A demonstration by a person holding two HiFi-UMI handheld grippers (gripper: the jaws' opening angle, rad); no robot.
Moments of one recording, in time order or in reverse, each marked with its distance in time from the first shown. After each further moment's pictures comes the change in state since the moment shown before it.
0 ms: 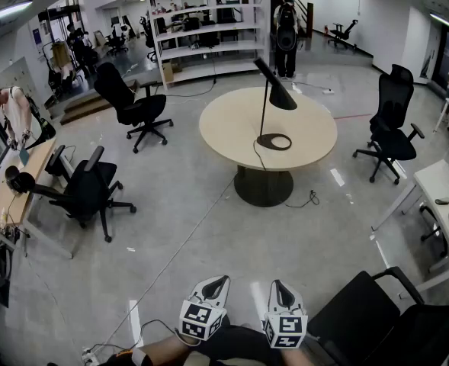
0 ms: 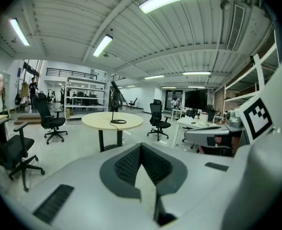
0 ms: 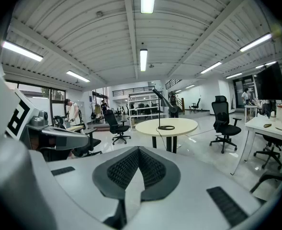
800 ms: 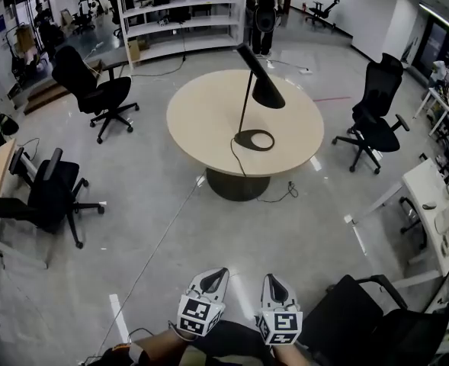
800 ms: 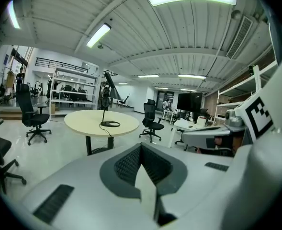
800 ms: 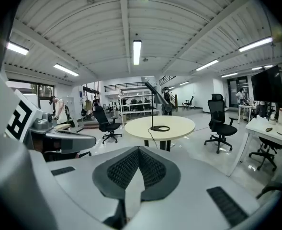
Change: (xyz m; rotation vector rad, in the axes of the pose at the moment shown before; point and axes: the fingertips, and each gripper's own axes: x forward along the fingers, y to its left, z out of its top) left arm 0.191 0.108 0.081 -0.007 0.004 -0.153; right arm 0.199 -0.055 0.073 0.021 0.034 -0.094
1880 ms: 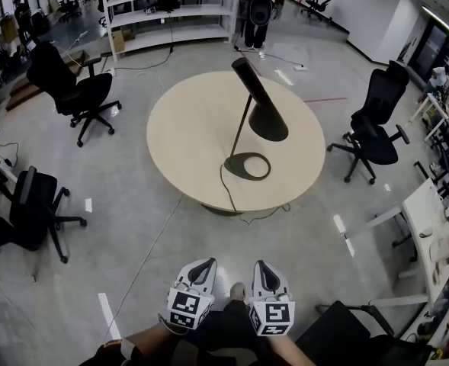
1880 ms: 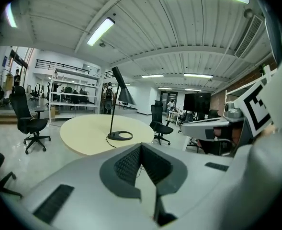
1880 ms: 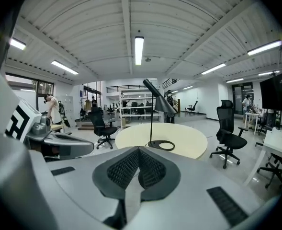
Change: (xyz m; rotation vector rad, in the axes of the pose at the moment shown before) left arm 0.198 0.183 0.125 0.005 -0.003 0.020; right arm 0.268 -0.057 0.137 -0.061 -0.026 0.002
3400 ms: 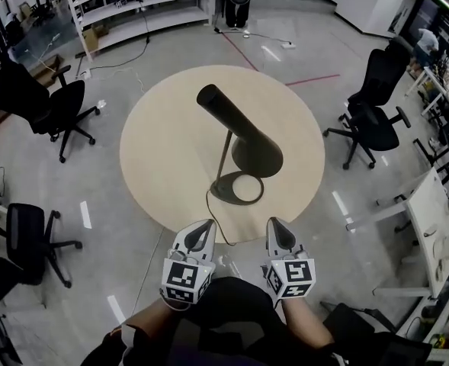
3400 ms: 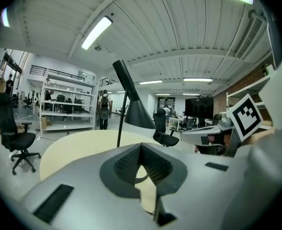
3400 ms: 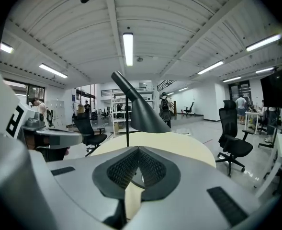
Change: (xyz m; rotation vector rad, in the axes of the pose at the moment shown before) left arm 0.240 0.124 0.175 0.052 -0.091 -0.034; right arm 0.253 -0.161 0.124 0.041 -0.042 -0.032
